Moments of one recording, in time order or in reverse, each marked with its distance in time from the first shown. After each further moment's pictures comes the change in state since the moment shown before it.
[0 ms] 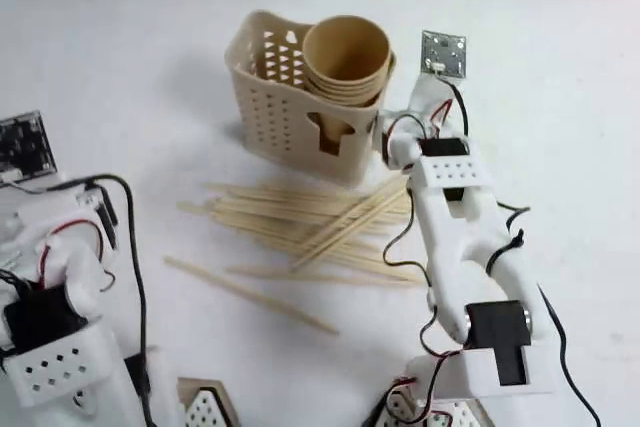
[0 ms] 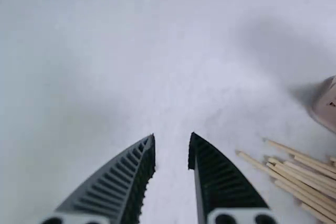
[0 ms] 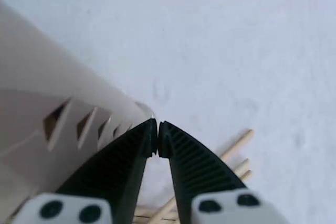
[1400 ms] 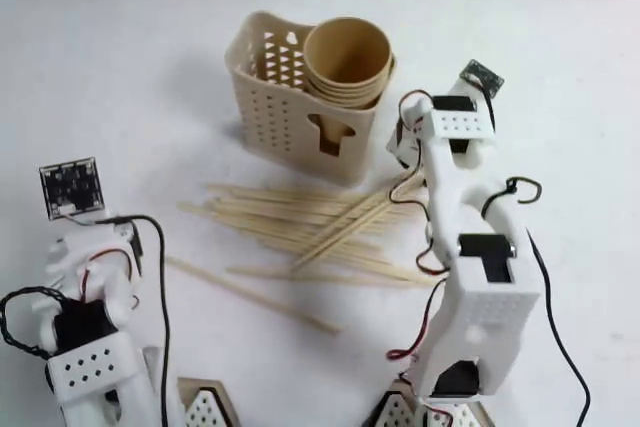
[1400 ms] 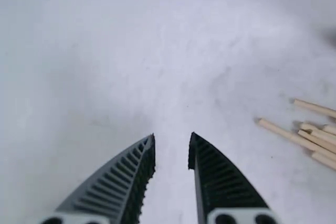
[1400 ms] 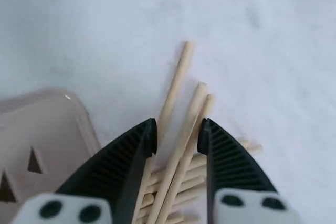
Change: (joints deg) left arm -0.3 -9.7 30.6 -17.8 -4.9; right arm 4.8 25.4 -27.3 32.3 -25.6
